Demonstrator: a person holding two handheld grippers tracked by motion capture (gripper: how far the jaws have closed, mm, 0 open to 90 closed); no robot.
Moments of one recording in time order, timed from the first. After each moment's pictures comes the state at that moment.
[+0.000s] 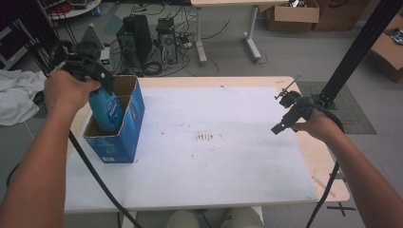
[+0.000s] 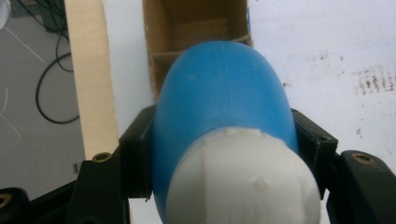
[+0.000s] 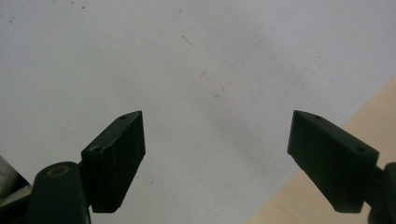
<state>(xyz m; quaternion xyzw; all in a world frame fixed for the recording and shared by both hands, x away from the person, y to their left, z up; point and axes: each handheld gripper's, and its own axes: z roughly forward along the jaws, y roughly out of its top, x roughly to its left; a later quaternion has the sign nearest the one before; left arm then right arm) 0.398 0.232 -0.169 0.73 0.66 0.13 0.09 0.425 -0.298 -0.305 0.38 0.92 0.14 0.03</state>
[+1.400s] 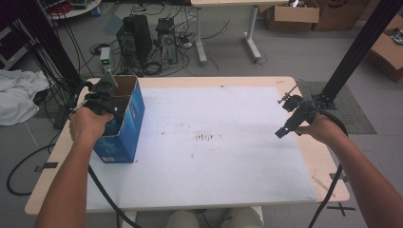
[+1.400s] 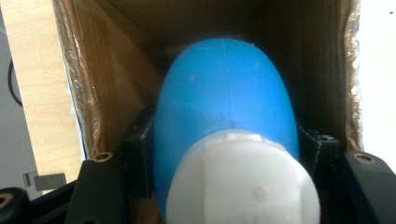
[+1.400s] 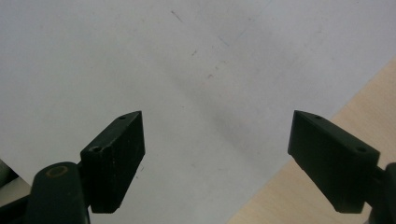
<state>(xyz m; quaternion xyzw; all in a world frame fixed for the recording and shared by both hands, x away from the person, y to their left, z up) 0.407 0.242 -0.281 0.74 0.67 0.10 0.07 0.422 -0.310 -0.316 0.38 0.92 0.12 0.03</state>
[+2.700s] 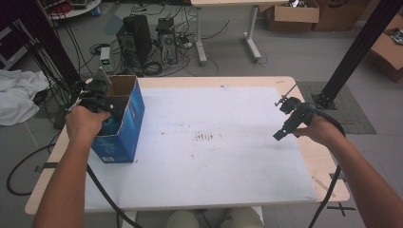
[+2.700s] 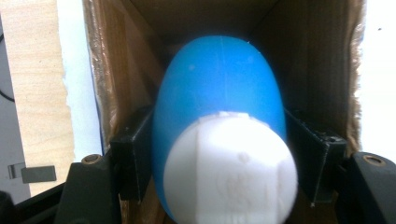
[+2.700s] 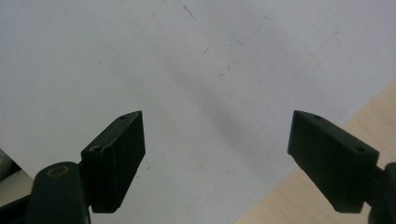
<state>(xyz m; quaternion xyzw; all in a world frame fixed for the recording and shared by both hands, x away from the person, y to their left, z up) 0.405 0.252 -0.274 0.71 0.69 0.09 0.09 0.420 -0.304 -0.321 0.37 0.92 0.11 0.02</state>
